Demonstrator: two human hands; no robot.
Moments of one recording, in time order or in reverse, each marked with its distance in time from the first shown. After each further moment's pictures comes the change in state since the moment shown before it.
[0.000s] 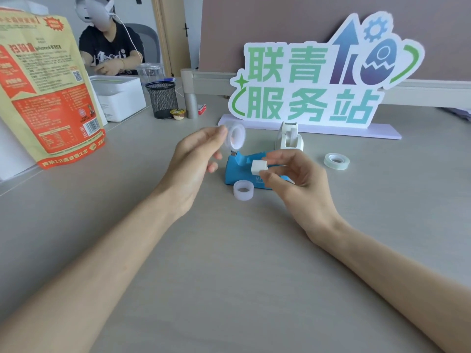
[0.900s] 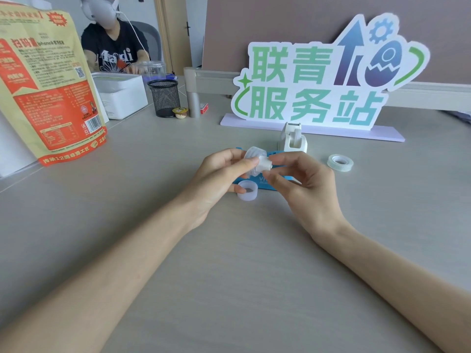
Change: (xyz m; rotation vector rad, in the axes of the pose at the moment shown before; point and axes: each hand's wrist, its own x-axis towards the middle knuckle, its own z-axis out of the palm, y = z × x) left_hand -0.014 -0.009 0.016 0.134 -0.202 -0.152; right_hand 0.001 0.004 0.001 -0.066 0.024 -0.068
